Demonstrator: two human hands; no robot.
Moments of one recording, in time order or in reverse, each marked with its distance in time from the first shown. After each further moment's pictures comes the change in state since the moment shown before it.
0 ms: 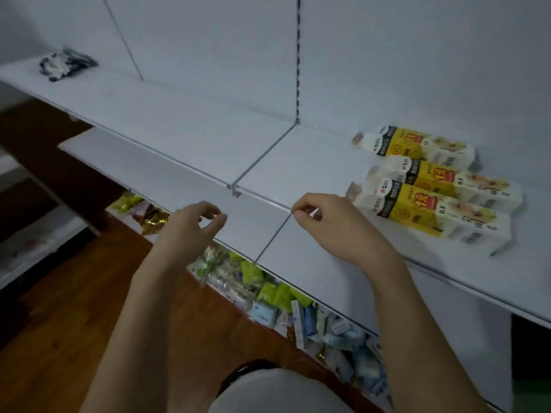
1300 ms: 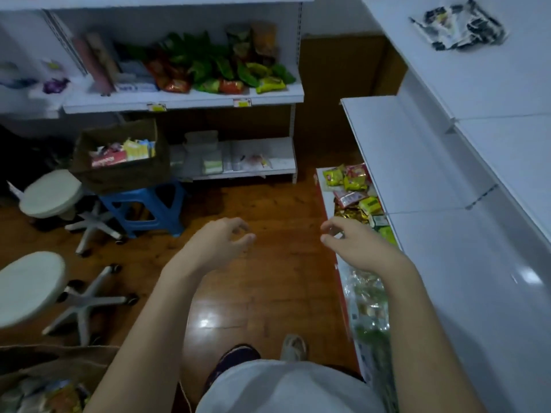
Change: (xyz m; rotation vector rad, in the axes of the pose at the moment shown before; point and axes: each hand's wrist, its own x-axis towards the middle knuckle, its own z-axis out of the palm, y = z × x) left_hand -0.002 -0.532 -0.254 0.023 0.095 -0.842; right_hand 0.368 -0.335 0.524 -0.229 -0.869 -0.311
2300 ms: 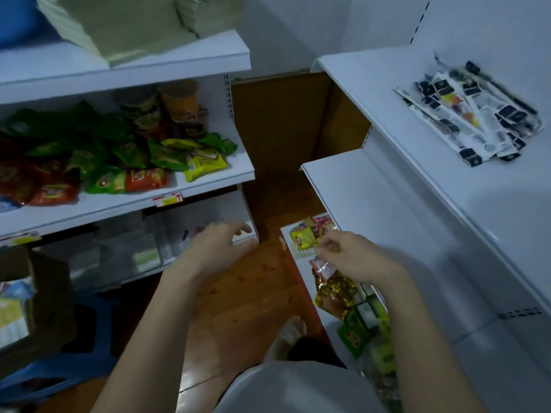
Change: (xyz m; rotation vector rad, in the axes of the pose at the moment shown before) left_hand 0.537 0.060 -0.149 0.031 -0.183 0.287; right_hand 0.422 -0.040 -0.203 0.032 0.097 0.212
